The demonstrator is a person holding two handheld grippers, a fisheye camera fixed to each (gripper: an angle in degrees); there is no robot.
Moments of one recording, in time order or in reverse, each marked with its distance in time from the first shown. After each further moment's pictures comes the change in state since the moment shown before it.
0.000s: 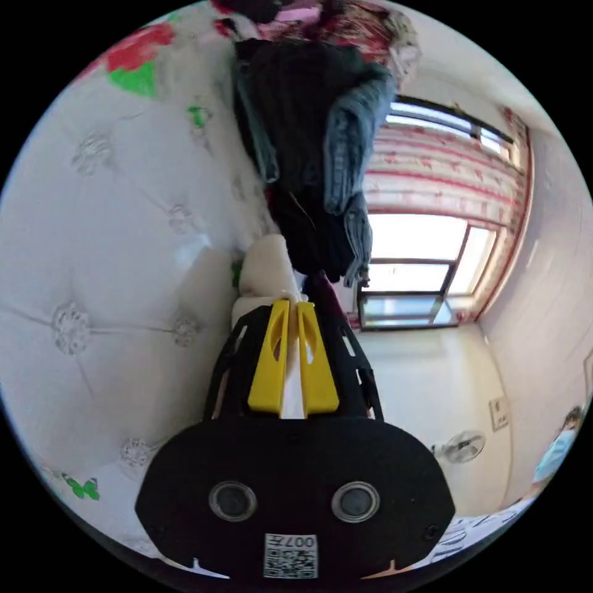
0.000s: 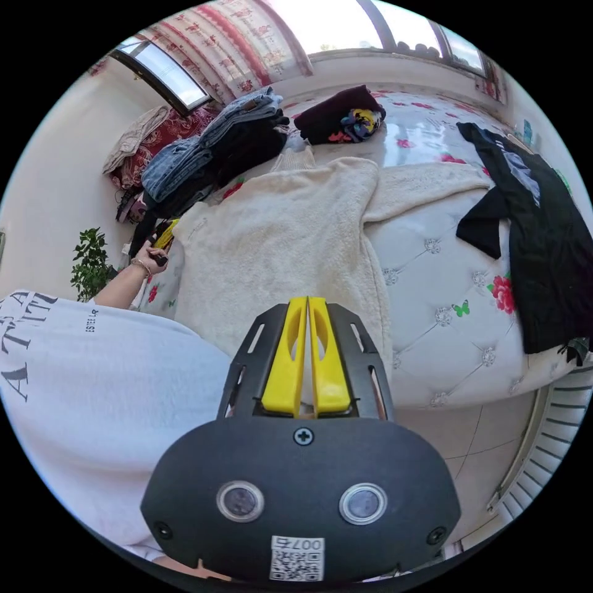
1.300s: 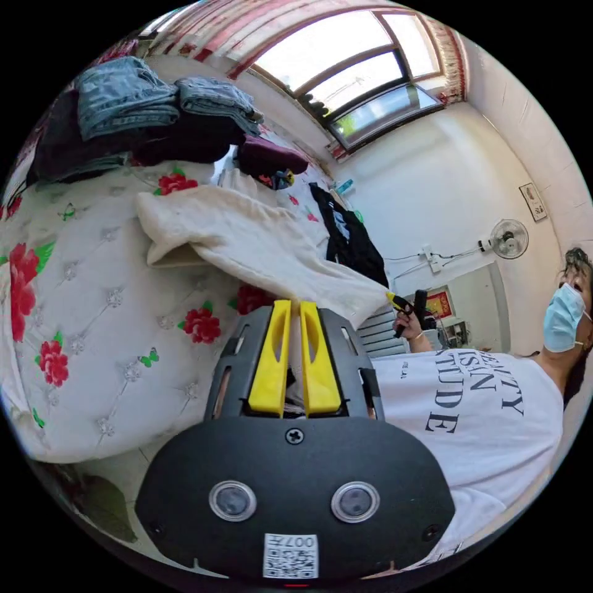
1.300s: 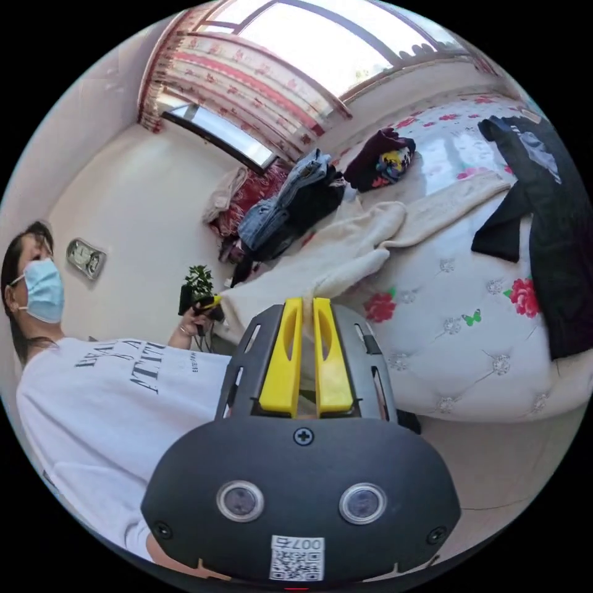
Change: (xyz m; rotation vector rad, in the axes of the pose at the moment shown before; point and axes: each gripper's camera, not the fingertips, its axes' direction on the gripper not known) left arm 0.103 0.119 -0.040 -0.474 -0.181 0.347; right arm 0.079 -0.036 -0.150 0.179 -0.525 -0.020
